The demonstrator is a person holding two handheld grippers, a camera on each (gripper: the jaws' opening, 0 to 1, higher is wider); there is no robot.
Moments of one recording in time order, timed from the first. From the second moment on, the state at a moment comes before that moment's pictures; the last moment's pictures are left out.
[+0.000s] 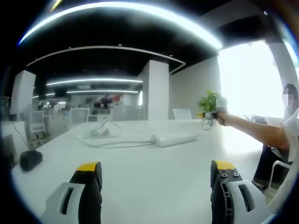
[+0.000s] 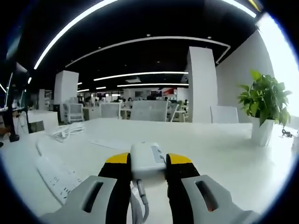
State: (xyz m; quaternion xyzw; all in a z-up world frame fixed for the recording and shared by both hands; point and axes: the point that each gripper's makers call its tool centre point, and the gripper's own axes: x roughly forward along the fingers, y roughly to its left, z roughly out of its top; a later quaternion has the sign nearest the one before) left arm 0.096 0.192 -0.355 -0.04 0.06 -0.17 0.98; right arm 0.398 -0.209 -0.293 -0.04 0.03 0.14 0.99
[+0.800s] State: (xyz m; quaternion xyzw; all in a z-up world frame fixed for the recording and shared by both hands) left arm 0.095 0.192 -0.354 -0.04 0.06 -0.18 0.98; right arm 0.378 -0.192 -0.274 -0.07 0.02 0.19 0.98
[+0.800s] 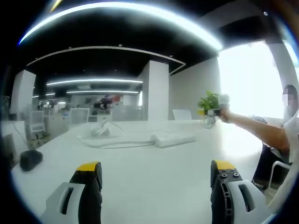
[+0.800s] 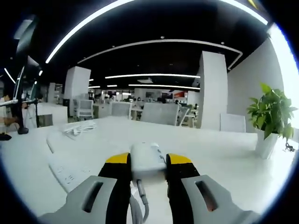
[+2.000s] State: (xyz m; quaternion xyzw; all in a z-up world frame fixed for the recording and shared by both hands) left arm 0.093 0.190 -0.356 -0.04 0.06 -0.18 0.98; right arm 0.340 -0.161 -0.278 -0.21 0.06 0.25 0.94
